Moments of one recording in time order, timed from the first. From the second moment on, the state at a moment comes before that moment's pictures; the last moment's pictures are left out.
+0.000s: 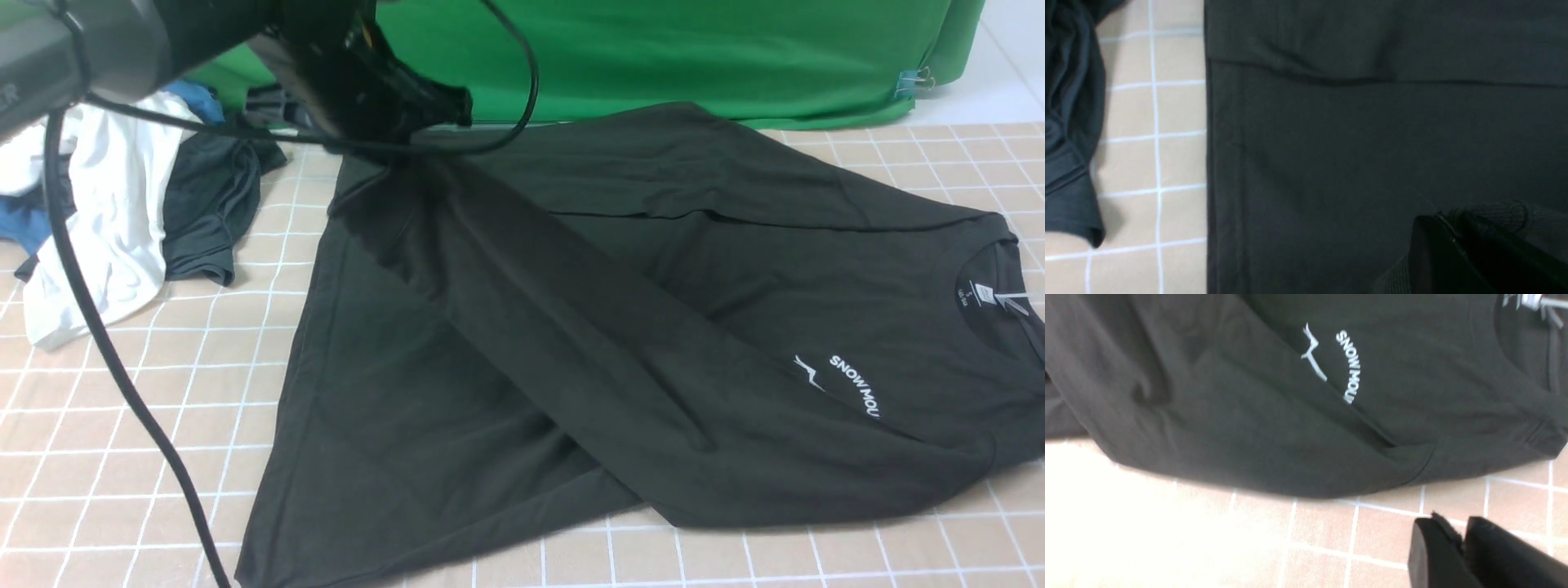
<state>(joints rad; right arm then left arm) -0.01 0.82 -0.66 0.15 0.87 -0.15 -0.37 1.86 -1.67 0.14 0.85 -0.29</state>
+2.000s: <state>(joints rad) 0.11 1.25 -0.66 0.07 0.87 0.01 -0.07 2.28 -1.97 -0.18 0.72 -0.23</state>
